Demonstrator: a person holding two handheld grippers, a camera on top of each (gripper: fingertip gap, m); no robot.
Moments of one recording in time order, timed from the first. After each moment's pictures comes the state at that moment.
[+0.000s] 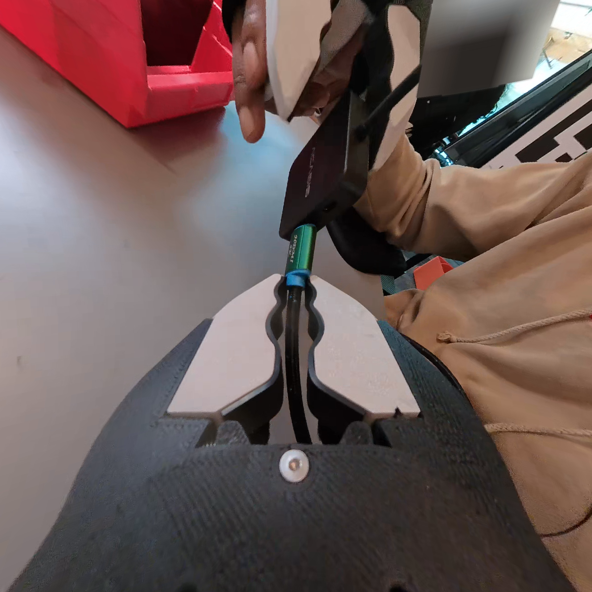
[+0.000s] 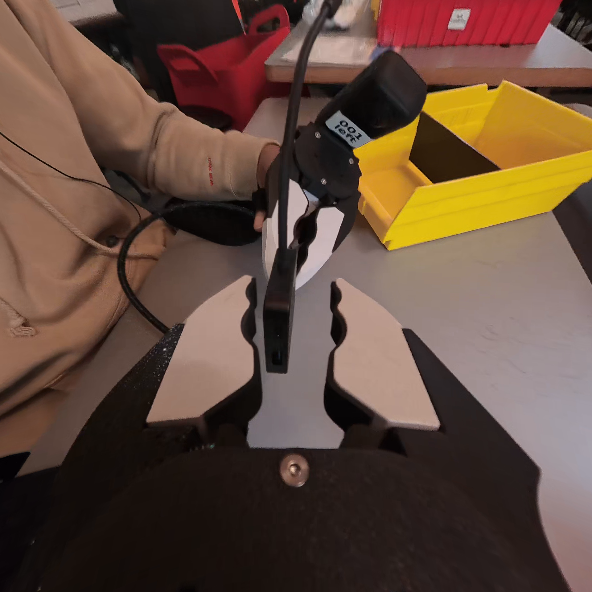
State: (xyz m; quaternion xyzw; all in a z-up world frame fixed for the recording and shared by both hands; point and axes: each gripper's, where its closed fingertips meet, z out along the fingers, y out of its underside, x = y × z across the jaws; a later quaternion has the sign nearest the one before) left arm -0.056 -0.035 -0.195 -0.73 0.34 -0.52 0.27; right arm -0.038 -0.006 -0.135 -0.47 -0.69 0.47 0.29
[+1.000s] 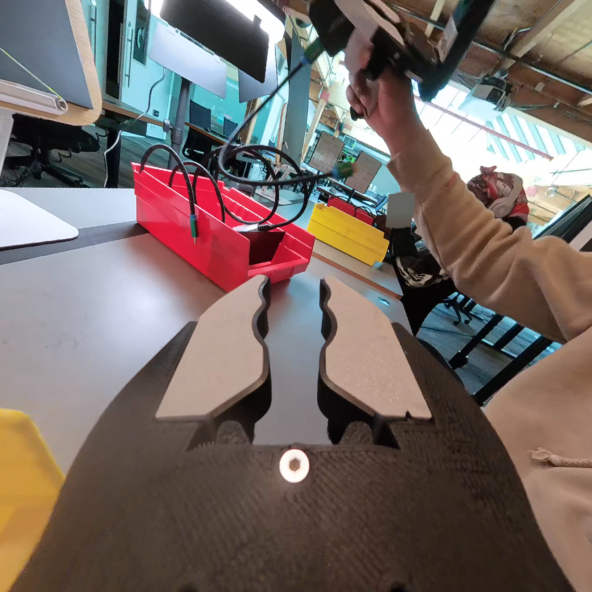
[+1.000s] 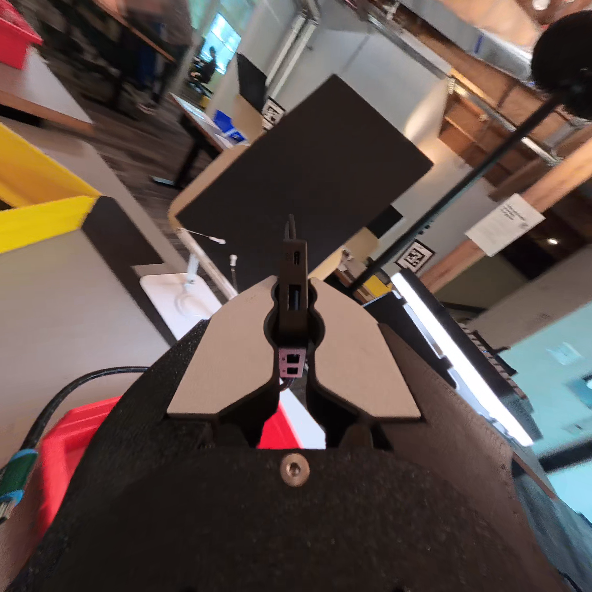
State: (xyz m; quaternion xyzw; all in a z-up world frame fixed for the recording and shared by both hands) left arm -0.105 0.010 -0.114 -0.64 0.22 -0.49 0.54; right arm 0.118 0.178 0.111 -0.53 -0.47 0.03 0.70
